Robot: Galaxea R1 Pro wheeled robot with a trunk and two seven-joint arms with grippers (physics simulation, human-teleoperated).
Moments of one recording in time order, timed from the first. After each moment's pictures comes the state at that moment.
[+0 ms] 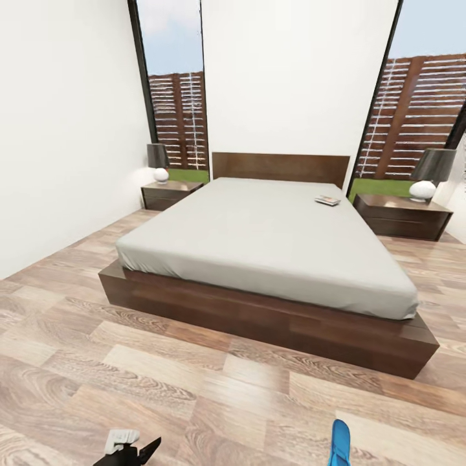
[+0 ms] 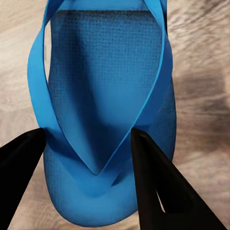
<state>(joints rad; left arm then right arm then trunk) -0.25 0.14 0.28 -0.50 0.05 -0.07 -0.77 -0.22 -0.19 -0.15 -0.24 -0.46 -0.02 0.55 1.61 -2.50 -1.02</state>
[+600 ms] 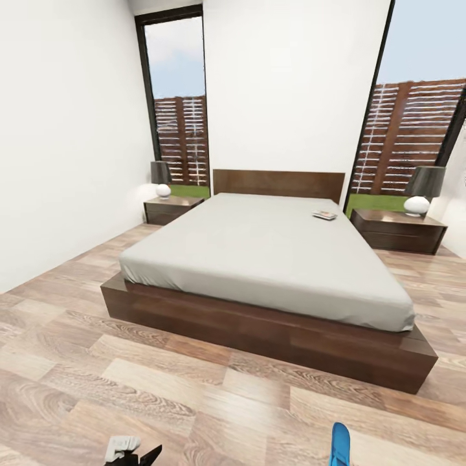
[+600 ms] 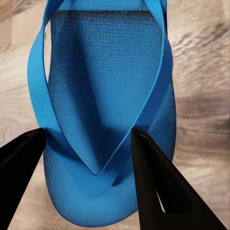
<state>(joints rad) -0.25 0.13 0.28 -0.45 0.06 -0.07 -0.77 -0.22 -0.19 -0.15 -0.23 -0.46 -0.02 0.55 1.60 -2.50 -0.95</state>
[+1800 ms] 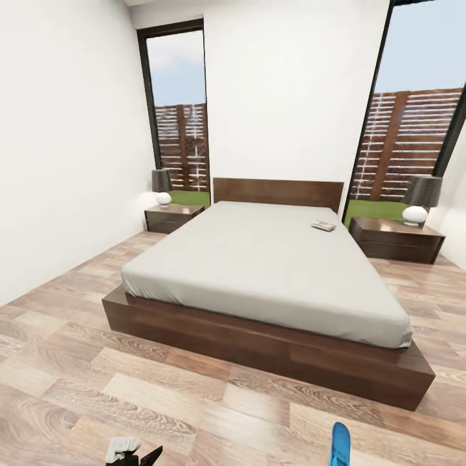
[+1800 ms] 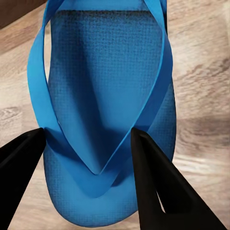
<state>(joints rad) -0.25 0.13 0.28 -0.45 0.06 -0.07 -0.77 -0.22 -0.19 -0.15 -0.23 -0.46 -0.02 0.55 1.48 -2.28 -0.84</state>
